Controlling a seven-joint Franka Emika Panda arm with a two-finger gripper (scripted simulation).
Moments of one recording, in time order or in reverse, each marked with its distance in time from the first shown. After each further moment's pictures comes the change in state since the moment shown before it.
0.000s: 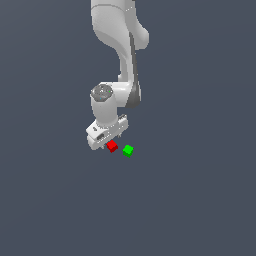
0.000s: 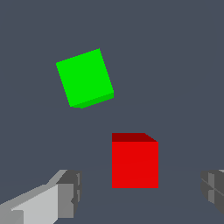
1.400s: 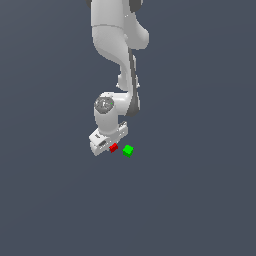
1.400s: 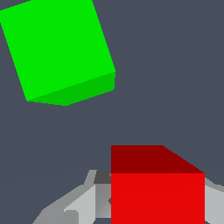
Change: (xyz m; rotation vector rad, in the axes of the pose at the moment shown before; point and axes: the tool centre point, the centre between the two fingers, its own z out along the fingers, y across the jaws) arm 0.000 0.000 0.050 0.000 0.000 -0.001
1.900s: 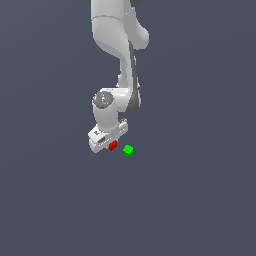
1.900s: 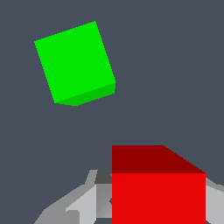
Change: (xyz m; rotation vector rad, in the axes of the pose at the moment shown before) arm -0.001 -0.001 -0.022 0.001 -0.001 0.000
